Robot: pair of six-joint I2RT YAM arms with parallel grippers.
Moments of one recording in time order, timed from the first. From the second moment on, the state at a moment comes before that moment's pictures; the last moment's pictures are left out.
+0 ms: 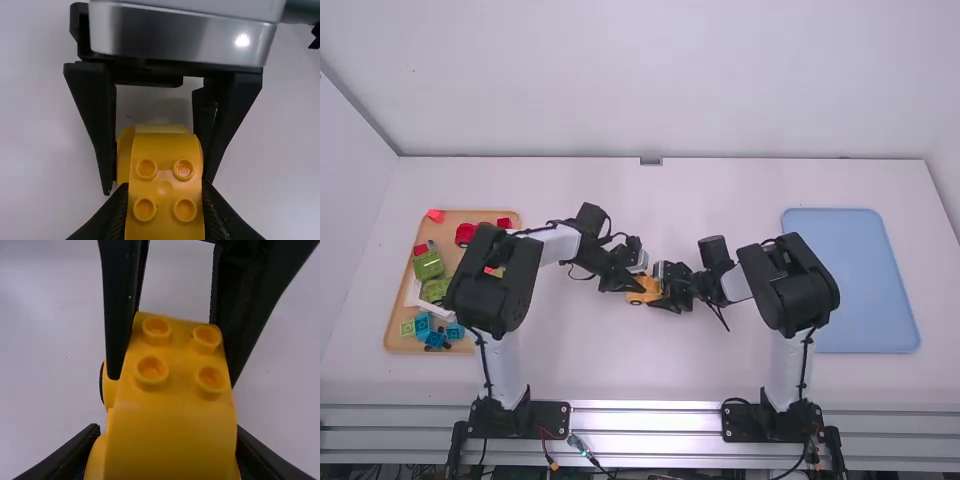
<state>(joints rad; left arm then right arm) -0.27 1.99 1.09 -0.49 0.94 1.21 0.34 2.07 0.70 0.40 -0.97 -0.91</state>
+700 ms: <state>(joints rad) -0.29 1.88 0.92 -0.27 0.88 1.04 0.35 2.07 0.70 0.39 -0.98 -0.92</state>
